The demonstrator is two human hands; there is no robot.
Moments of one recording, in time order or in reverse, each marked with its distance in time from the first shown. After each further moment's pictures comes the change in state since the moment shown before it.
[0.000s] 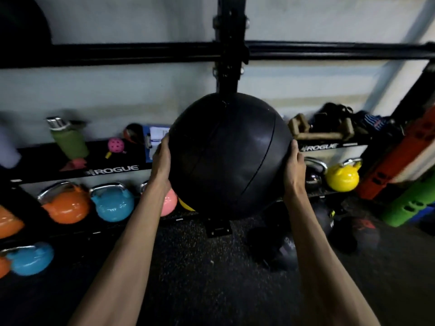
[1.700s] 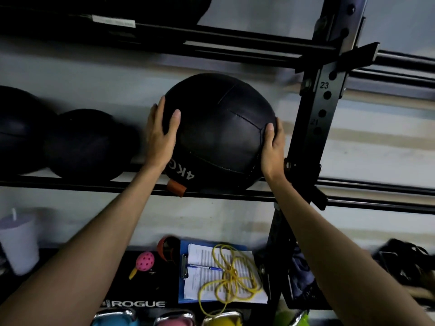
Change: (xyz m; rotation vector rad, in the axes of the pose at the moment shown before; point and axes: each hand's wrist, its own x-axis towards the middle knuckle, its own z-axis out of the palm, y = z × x) left_hand 0.209 0.356 -0.055 0.428 0.191 1.027; right_hand 0.125 -0.301 0.351 0.188 -0.250 -0.741
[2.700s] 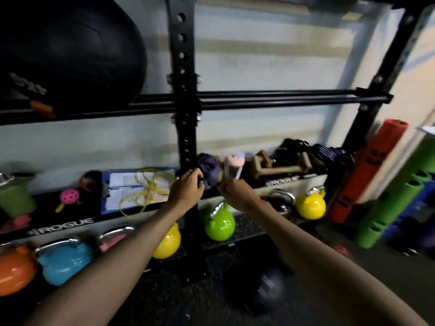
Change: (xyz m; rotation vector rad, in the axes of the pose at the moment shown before) left_hand -0.407 0.087 0.230 0.472 -0.724 0.013; right_hand -0.265 0.094 -0.342 -0.875 -0.705 0.277
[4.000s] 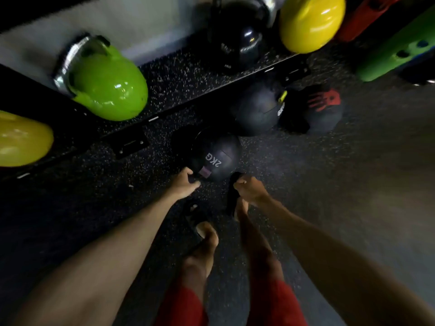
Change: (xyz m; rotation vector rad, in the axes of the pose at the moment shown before) left_hand -0.087 0.000 0.627 -0.114 -1.165 -0.831; right_hand -0.136 0.545 0.323 0.414 -0.724 0.948
